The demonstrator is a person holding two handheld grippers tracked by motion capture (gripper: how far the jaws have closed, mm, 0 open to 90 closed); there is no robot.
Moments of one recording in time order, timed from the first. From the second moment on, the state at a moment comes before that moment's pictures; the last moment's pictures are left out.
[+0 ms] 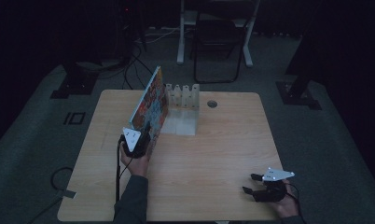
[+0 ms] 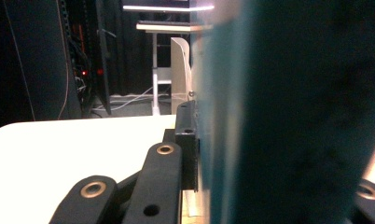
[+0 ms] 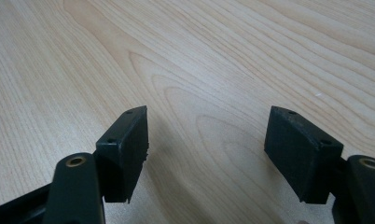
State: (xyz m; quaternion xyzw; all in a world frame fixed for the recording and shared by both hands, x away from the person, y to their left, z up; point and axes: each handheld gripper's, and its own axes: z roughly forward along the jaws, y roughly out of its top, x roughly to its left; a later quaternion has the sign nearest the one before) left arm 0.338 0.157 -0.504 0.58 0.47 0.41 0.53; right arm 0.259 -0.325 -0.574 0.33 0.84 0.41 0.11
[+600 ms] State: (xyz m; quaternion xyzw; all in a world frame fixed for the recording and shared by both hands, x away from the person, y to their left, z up) left arm 0.338 0.160 -0.507 0.59 0.46 0.42 0.52; right arm 0.259 -0.325 -0.574 0.33 0.84 0.41 0.11
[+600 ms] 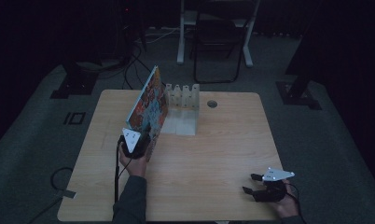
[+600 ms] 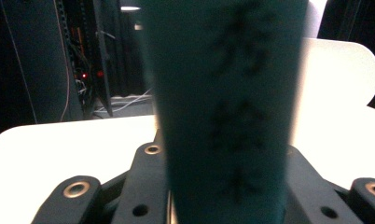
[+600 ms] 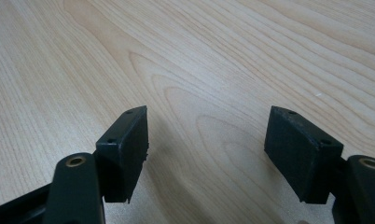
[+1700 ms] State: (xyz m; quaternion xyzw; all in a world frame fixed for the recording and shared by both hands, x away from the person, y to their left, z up) left arm 0.333 0.166 -0.506 0.60 0.45 0.39 0.53; right arm 0.259 -0.325 -0.574 0.33 0.84 0.41 0.11
